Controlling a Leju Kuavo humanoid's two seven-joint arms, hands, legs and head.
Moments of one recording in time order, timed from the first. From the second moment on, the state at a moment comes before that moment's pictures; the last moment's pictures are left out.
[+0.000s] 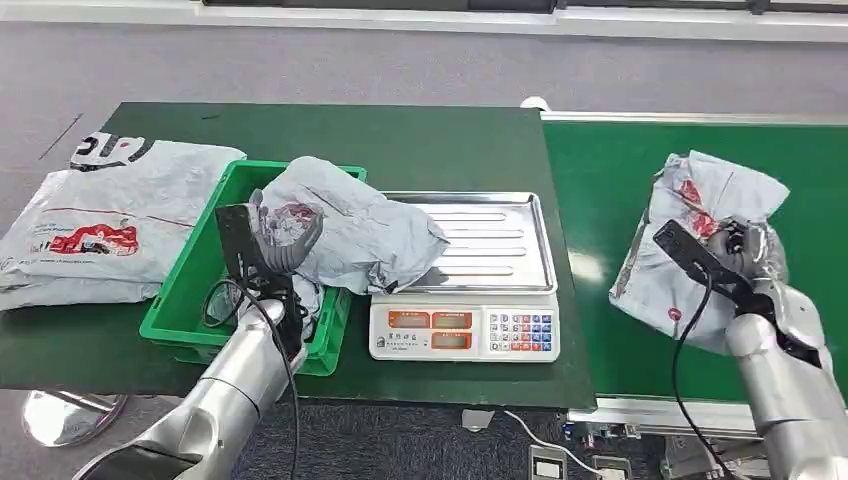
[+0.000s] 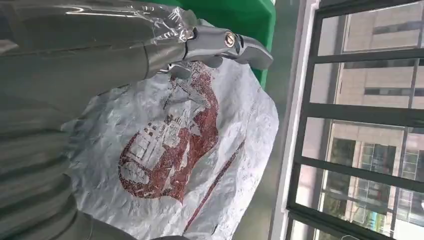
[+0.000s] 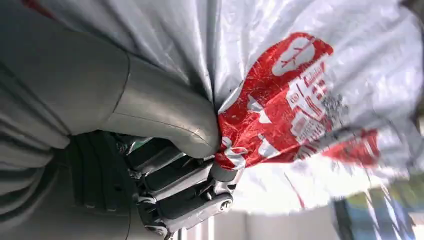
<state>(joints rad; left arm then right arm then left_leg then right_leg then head) -0.68 -0.21 -0.11 -0.46 0.25 0.43 -0.63 -0.45 -0.36 0.00 -1.06 0.87 -0.31 0.05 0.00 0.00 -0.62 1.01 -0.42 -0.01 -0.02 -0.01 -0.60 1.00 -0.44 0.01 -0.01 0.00</state>
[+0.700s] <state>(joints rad) -0.54 -0.34 0.10 -0.84 -0.14 0.70 -0.70 -0.71 -0.07 0.39 -0.95 0.79 -0.25 -0.23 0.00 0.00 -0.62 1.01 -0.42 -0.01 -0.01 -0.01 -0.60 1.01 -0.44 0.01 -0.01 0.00</state>
